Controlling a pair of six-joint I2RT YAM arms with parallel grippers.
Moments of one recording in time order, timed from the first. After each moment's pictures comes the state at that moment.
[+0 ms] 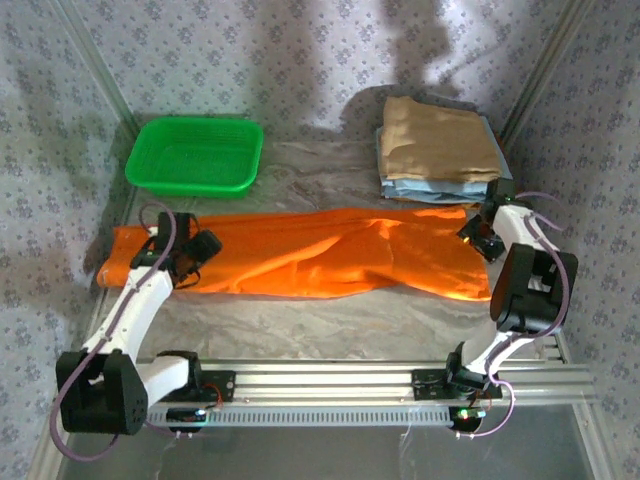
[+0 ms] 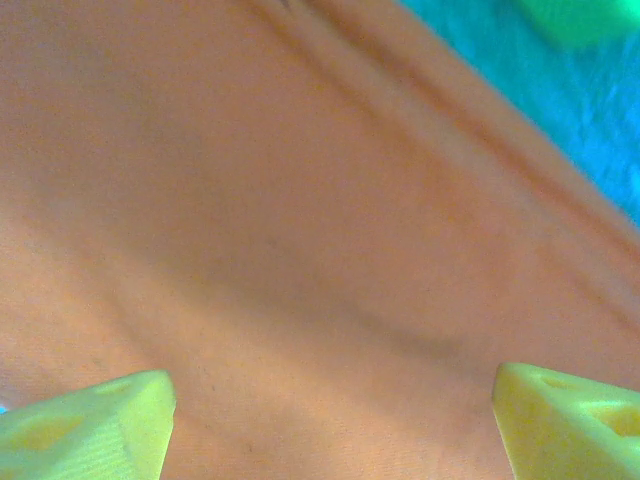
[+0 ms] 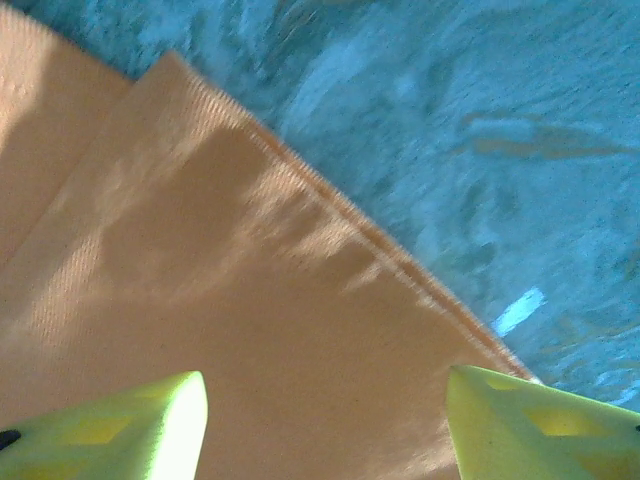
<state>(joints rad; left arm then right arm) -0.08 1.10 0.73 -0.59 -0.06 -0.75 -0.26 1.65 1.13 -0.76 0.06 0.56</state>
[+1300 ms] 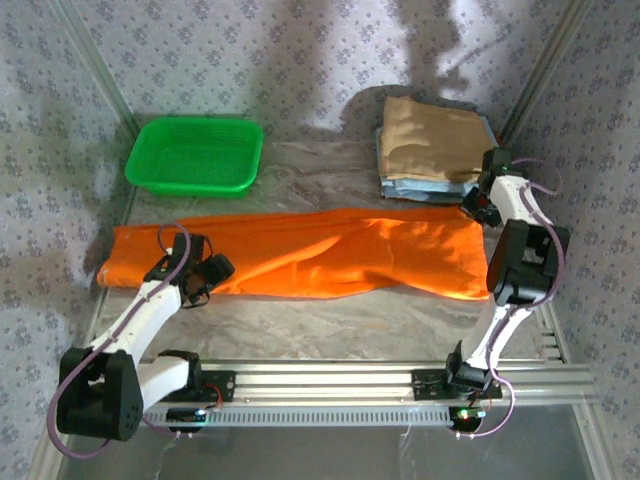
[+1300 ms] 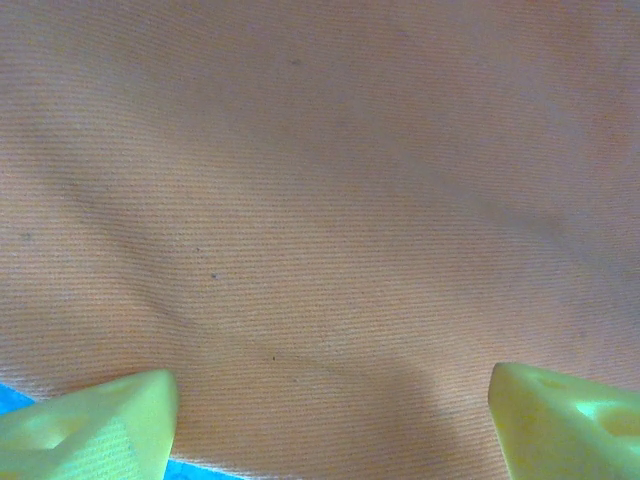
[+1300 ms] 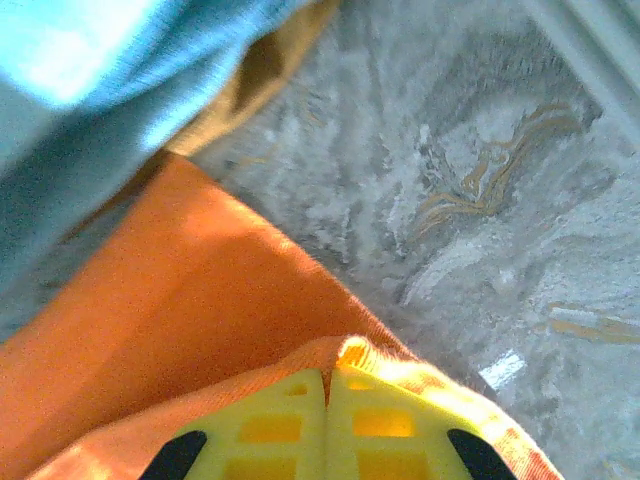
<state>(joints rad) -0.15 1.07 0.55 -0.53 -0.01 -0.77 -0.20 1.83 1.46 -0.84 0.12 0.48</state>
